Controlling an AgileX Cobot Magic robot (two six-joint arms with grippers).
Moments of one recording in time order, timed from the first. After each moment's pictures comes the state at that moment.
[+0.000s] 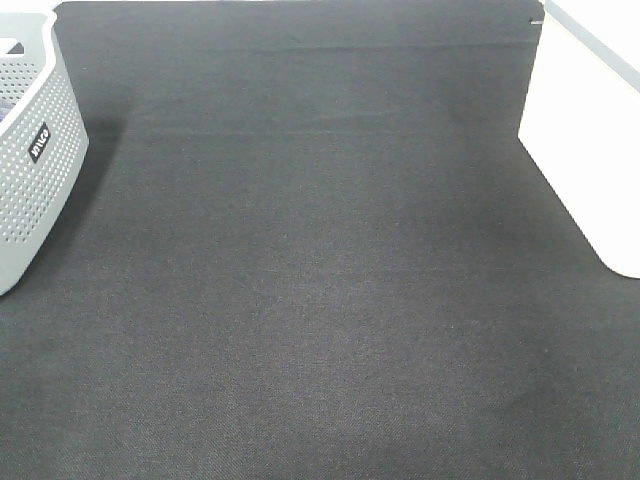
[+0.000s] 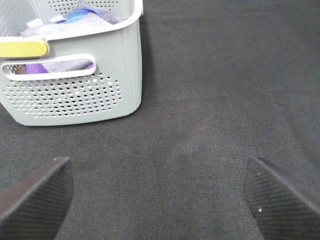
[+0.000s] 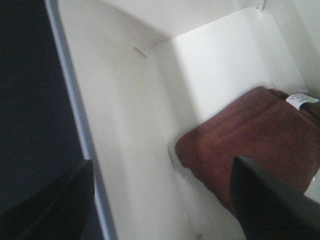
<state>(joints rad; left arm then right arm) -0.01 0.00 -0.50 -0.08 1.06 0.05 -0.28 1.95 -2.01 0.31 1.16 -0.04</state>
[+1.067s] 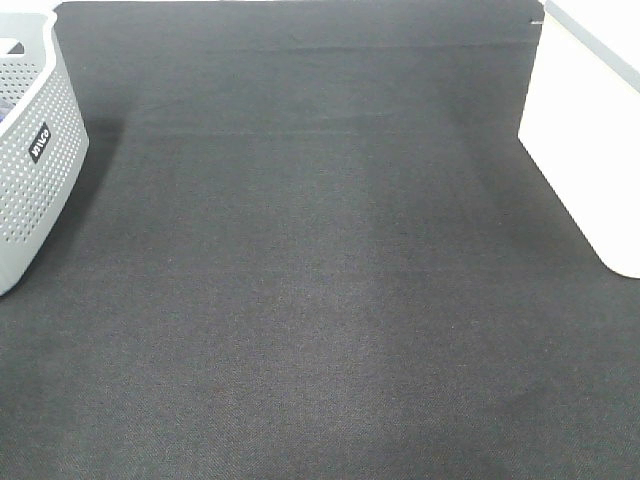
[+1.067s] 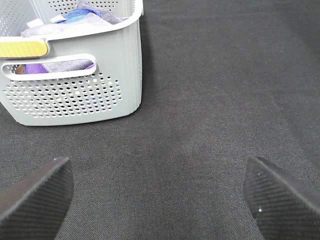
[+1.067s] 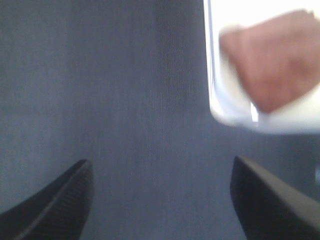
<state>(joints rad) -0.01 0.00 -0.50 -0.08 1.06 0.05 0.02 1.29 -1.38 0.12 1.21 -0.02</state>
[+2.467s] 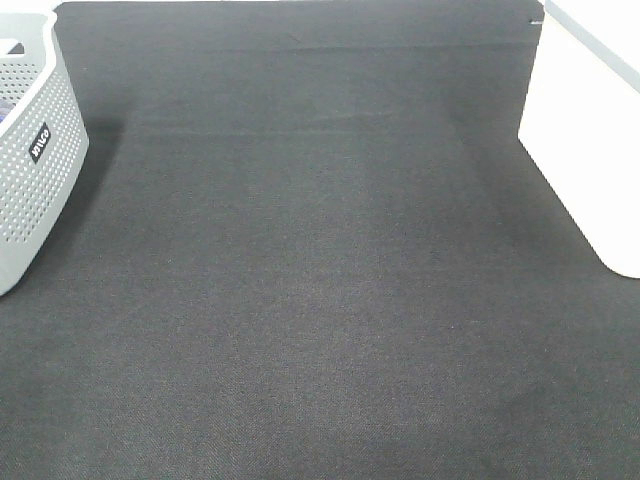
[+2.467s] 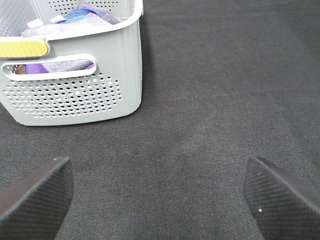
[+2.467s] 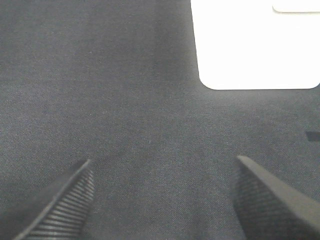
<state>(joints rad) -0.01 0.00 -0.50 -0.08 1.06 0.05 0.02 0.05 -0.51 0.09 1.08 -0.07</state>
